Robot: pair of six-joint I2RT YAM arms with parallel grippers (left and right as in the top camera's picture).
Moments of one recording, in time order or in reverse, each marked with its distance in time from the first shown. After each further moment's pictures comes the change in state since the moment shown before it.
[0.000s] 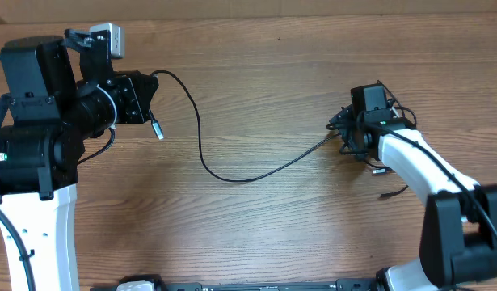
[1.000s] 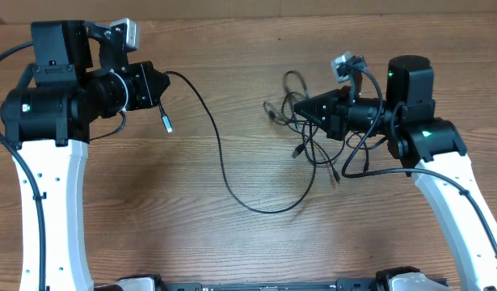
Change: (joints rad) left arm 0.000 0.149 -0.002 -0.003 0.059 0.000; right arm 0.002 -0.349 0.164 -0.008 -1.022 -0.998
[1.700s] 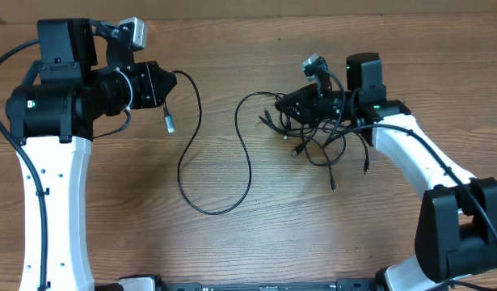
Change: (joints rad) left arm -0.019 0.010 -0.001 0.009 0.040 0.023; right arm 0.039 0.376 -0.004 0.263 0.077 -0.138
